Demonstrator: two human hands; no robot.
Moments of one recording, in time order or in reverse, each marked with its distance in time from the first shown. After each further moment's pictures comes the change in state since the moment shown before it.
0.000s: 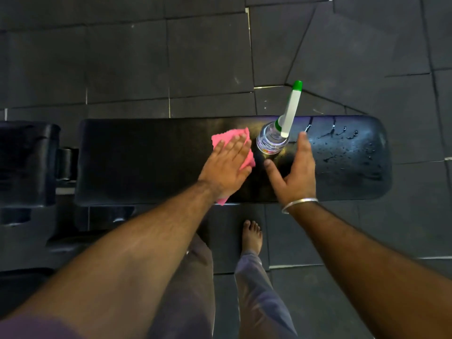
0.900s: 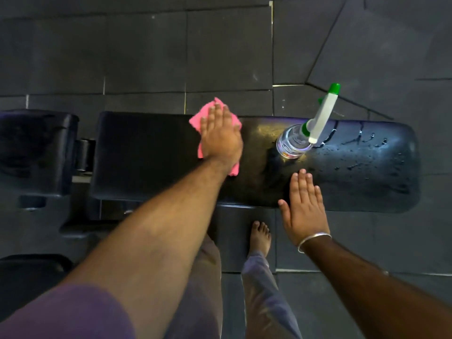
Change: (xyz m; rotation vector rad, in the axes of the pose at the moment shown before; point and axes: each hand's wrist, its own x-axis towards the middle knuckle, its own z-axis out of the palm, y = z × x) left_hand 0.050 -0.042 -0.028 -0.109 0.221 -0.572; right_hand -0.056 0.035 0.015 -0.547 -0.473 -0.052
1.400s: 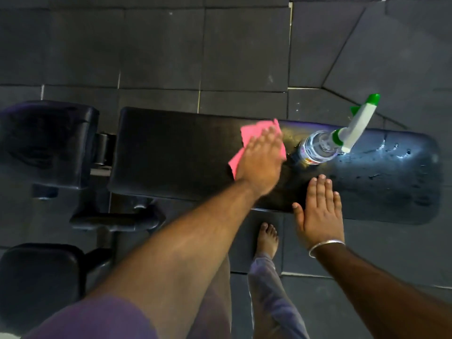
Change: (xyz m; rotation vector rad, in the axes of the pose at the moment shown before) left_hand -0.052 0.013 0.021 0.138 -0.058 0.393; right_hand 0.001 -0.018 0.005 -0.080 0.052 0.058
